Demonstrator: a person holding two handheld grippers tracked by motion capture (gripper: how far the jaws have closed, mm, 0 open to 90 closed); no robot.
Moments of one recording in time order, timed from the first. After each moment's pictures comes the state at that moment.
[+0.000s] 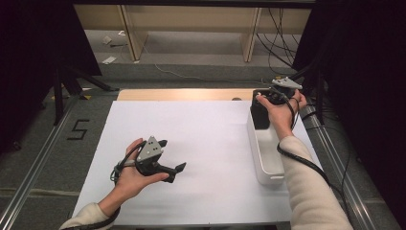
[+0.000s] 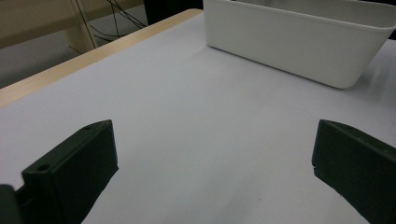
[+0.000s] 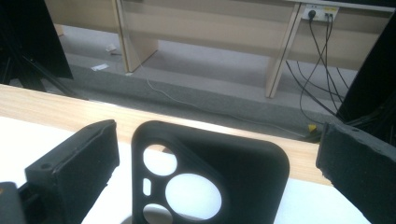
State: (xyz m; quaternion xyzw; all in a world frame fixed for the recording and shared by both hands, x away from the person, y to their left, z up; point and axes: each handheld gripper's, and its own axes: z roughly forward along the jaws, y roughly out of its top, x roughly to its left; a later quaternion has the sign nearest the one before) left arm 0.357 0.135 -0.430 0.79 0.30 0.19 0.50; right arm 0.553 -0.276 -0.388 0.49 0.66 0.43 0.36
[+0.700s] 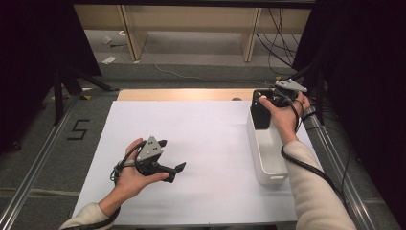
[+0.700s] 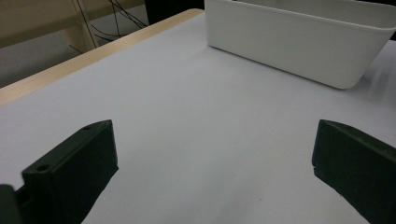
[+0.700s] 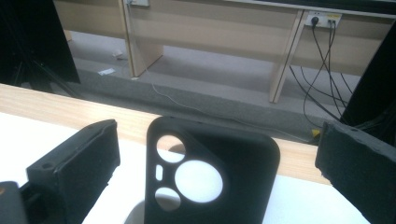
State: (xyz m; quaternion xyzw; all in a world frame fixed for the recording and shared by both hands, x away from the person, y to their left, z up) left arm 0.357 0.135 -0.430 0.79 0.30 0.19 0.50; right arm 0.536 -0.281 -0.382 0.49 0.66 0.44 0.36
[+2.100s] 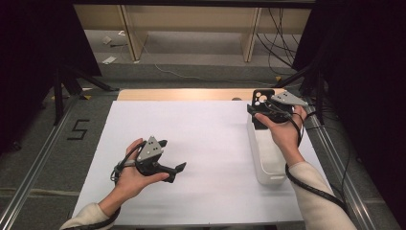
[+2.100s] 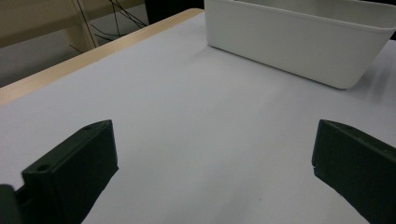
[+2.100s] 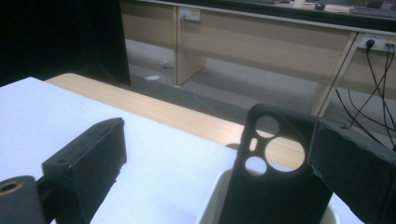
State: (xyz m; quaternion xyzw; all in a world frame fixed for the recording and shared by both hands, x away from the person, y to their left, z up) left arm 0.357 0.134 -0.430 0.79 0.30 0.19 0.50; right arm 0.478 -0.260 -0.378 0.41 0.70 0.49 0.33
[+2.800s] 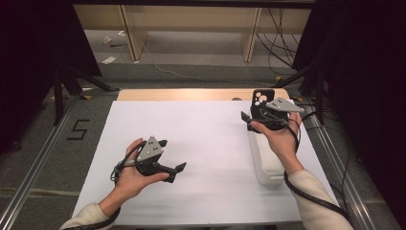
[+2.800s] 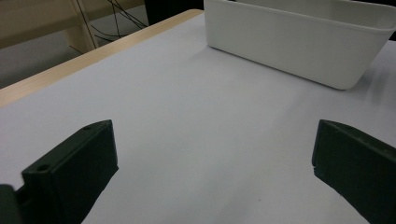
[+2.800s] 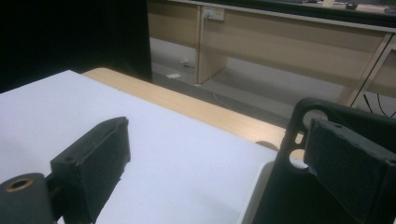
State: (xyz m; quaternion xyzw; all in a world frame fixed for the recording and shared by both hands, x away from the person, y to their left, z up) left arm 0.356 0.134 -0.429 0.79 0.30 0.19 0.50; right arm 0.458 -0.245 -0.381 0.38 0.71 0.50 0.30
